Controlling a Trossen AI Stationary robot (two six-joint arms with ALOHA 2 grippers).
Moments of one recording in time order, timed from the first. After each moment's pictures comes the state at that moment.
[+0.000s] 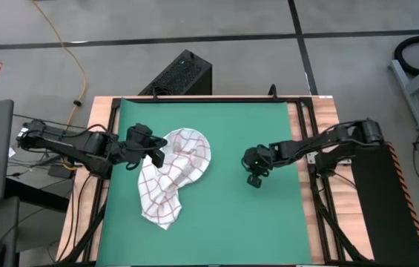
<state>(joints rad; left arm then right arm) -0.21 0.97 0.95 -0.69 -0.69 -0.82 0.00 1.43 0.63 -0.28 0.03 0.38</state>
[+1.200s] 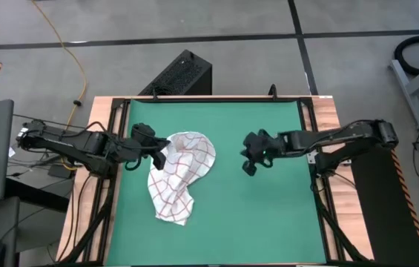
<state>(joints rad) -0.21 0.97 0.95 -0.51 -0.68 -0.63 0.00 1.23 0.89 -0.43 0.24 0.43</state>
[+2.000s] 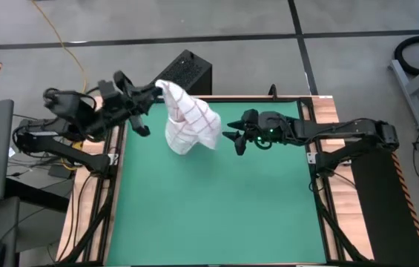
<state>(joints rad) -0.08 1.05 1.38 0.11 -0.54 0.17 -0.11 1.22 0.96 -0.05 0.21 0.35</state>
